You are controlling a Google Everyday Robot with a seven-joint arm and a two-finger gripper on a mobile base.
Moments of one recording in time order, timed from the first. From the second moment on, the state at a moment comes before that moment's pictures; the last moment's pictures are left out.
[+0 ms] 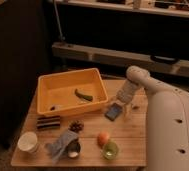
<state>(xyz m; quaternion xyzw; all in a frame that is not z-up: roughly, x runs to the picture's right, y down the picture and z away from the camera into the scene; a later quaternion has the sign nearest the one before) 0.148 0.126 0.897 -0.37 -0.35 -0.25 0.83</state>
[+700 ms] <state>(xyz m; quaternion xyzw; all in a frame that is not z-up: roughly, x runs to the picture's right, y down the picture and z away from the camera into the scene) 0.123 0.129 0.910 -0.41 -0.36 -0.24 0.80</state>
